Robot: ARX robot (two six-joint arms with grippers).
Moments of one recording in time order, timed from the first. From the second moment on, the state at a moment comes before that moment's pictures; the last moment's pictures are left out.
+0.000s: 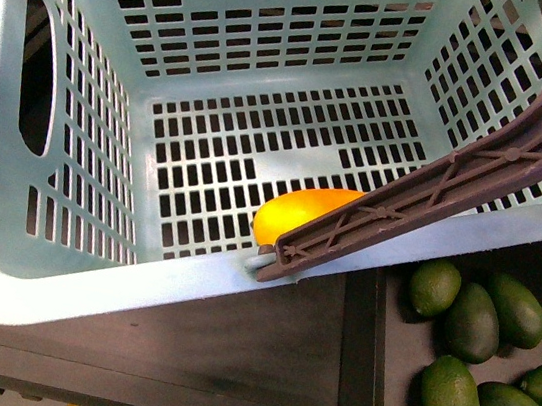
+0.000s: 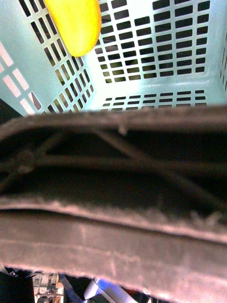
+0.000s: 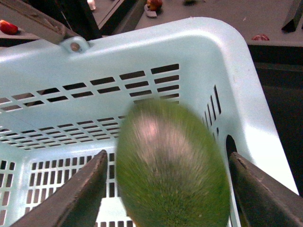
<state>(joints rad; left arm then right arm) -0.60 1.67 1.30 -0.20 0.30 -0.95 0.24 1.57 0.83 0.44 -0.10 0.10</state>
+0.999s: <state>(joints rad) -0.60 1.67 1.30 -0.20 0.30 -0.96 0.09 1.05 0.21 0.84 0.08 0.00</state>
